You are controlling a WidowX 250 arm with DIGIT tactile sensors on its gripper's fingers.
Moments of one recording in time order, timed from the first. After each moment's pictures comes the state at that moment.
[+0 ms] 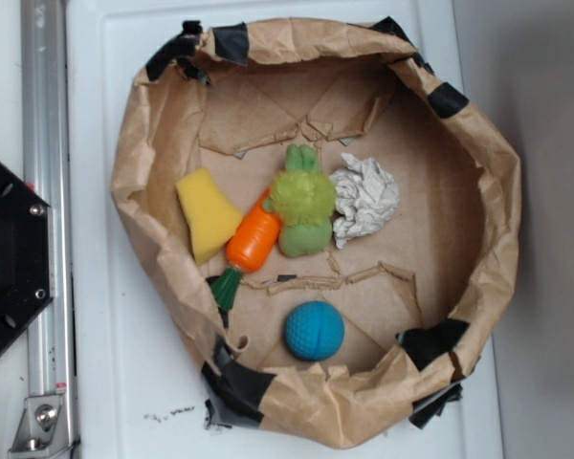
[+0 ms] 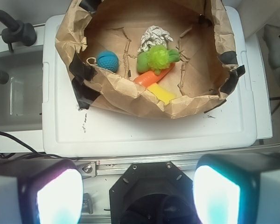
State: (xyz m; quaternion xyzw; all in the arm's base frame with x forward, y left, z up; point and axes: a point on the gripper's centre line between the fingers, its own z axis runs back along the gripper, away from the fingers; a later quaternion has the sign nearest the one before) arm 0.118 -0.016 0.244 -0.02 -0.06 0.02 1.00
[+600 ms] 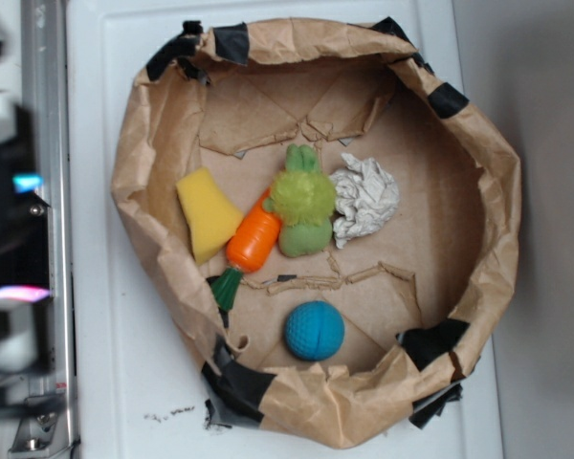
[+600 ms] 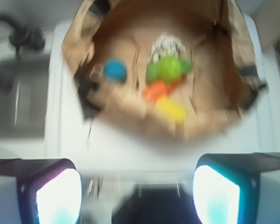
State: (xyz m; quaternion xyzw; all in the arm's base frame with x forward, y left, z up) arm 0.167 0.006 0.197 -0.04 -0.10 0.05 0.99
